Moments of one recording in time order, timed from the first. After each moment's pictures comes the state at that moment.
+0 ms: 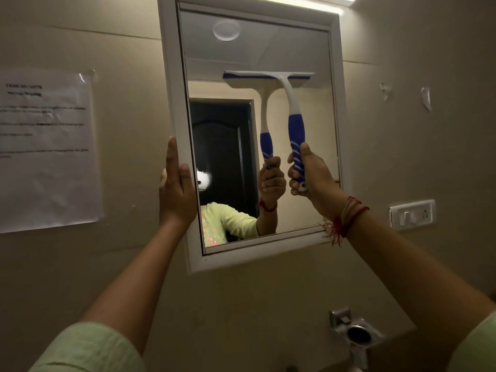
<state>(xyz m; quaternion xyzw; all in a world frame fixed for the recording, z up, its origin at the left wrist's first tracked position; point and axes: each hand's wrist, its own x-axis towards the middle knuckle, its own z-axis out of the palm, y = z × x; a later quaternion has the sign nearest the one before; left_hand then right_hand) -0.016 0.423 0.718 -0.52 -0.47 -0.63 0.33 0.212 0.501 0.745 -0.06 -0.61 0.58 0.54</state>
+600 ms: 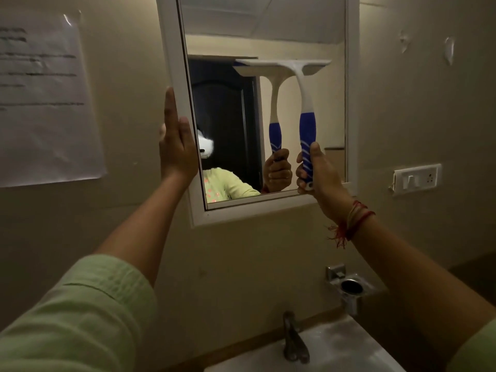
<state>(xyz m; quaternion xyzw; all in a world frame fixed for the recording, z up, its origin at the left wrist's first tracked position) -0.013 0.421 0.719 -0.52 -0.48 -0.62 0.33 0.215 0.509 0.668 -0.11 -0.61 0.54 0.57</state>
